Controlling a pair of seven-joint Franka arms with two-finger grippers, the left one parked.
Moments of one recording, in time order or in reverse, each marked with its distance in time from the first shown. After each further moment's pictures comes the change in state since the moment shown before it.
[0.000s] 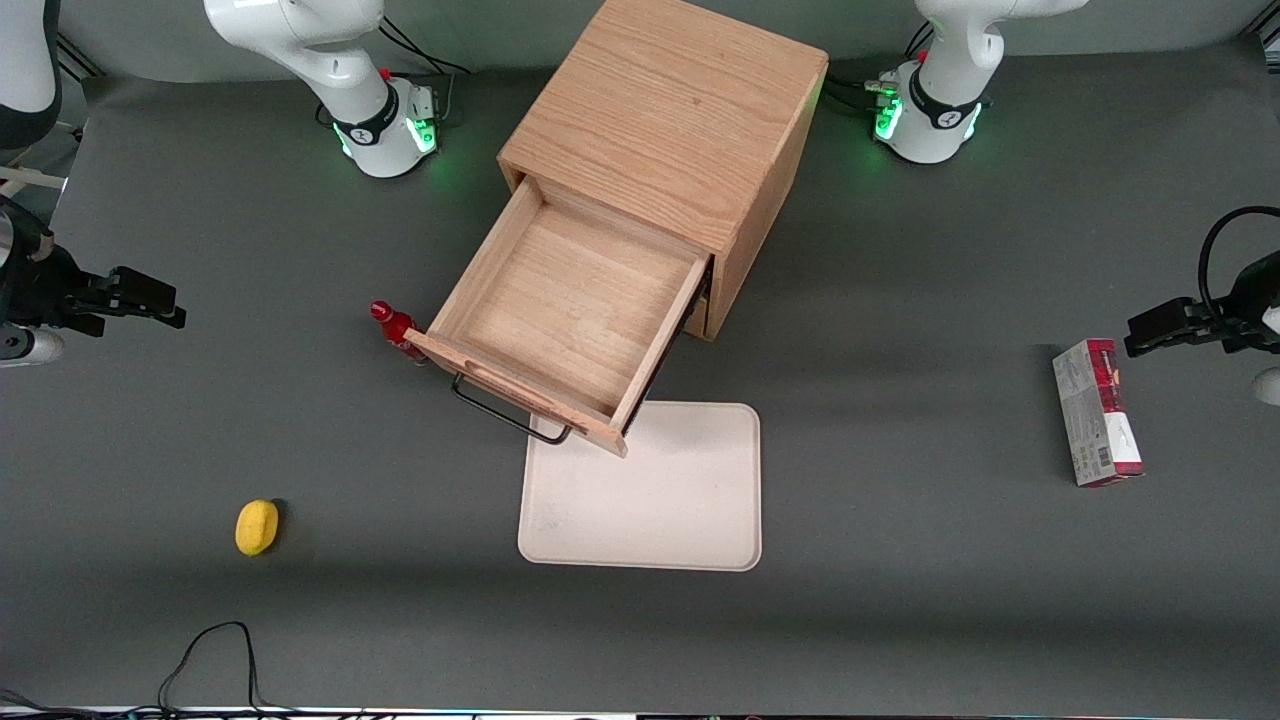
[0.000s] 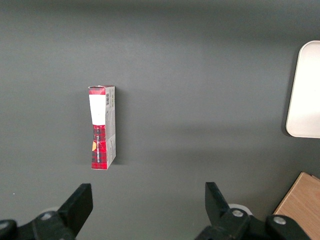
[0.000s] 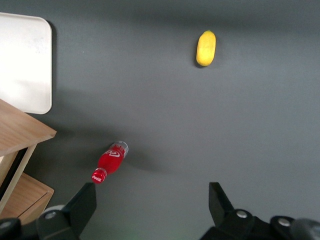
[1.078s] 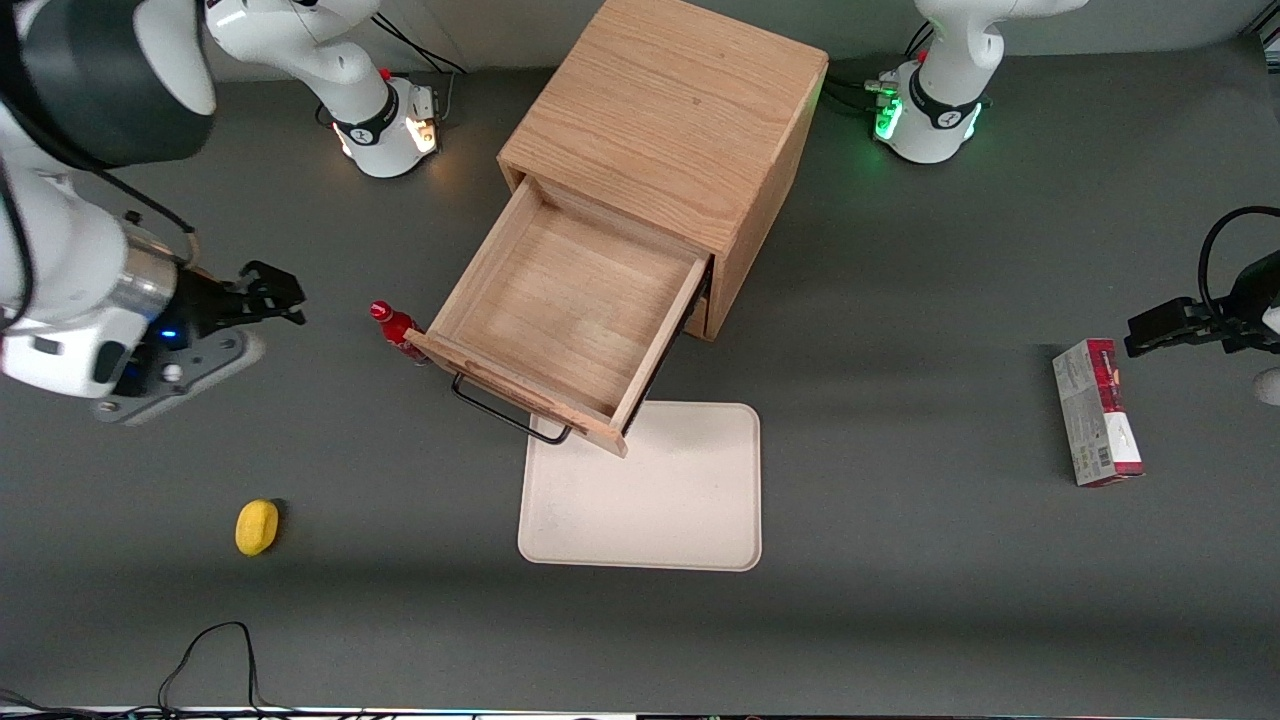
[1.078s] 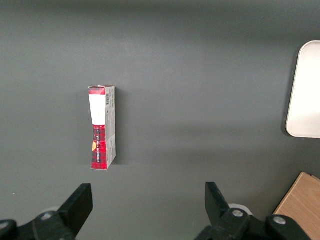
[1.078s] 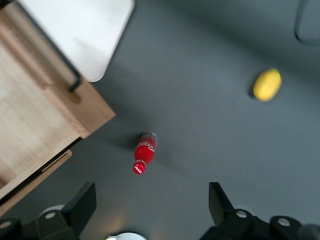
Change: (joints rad) arm 0.322 0.265 -0.187 0.428 0.082 -0.281 -0.150
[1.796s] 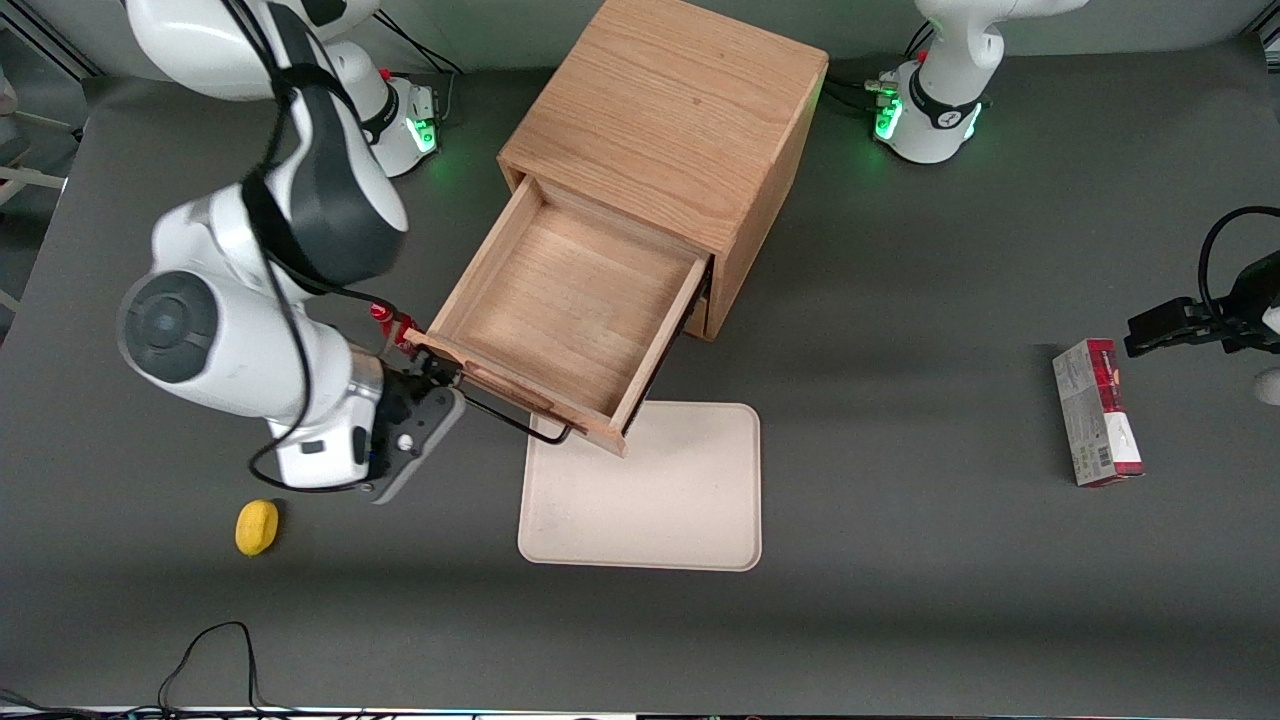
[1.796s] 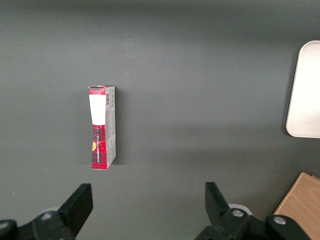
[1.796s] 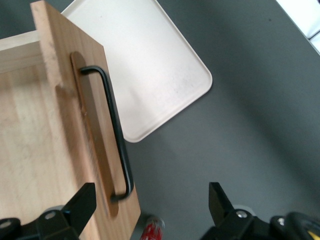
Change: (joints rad) arm 0.065 0.239 0.090 0.102 0.154 0.254 -0.324
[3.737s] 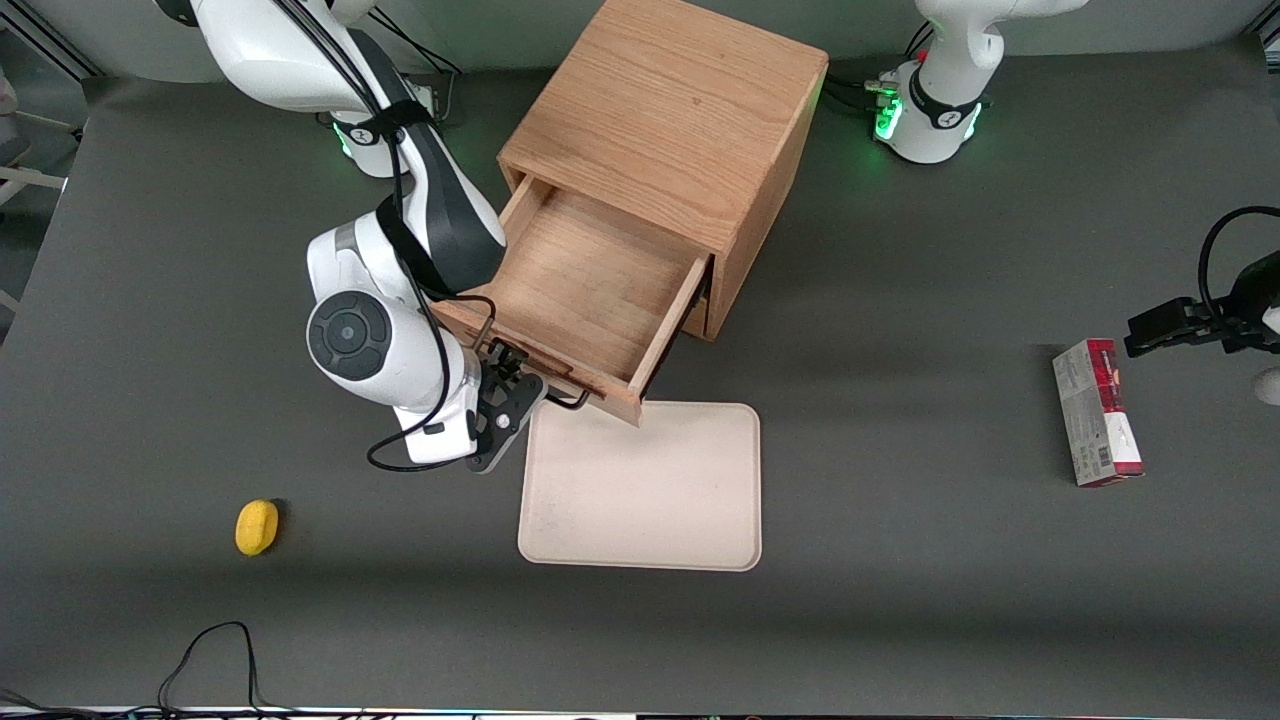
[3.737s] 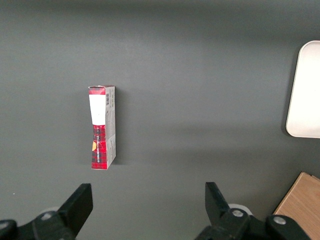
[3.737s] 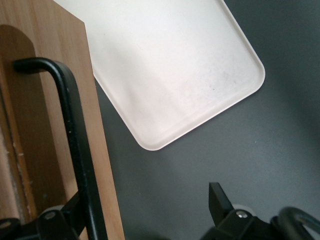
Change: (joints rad) arm 0.132 -0.008 0.018 -0.316 -0.025 0.261 0.000
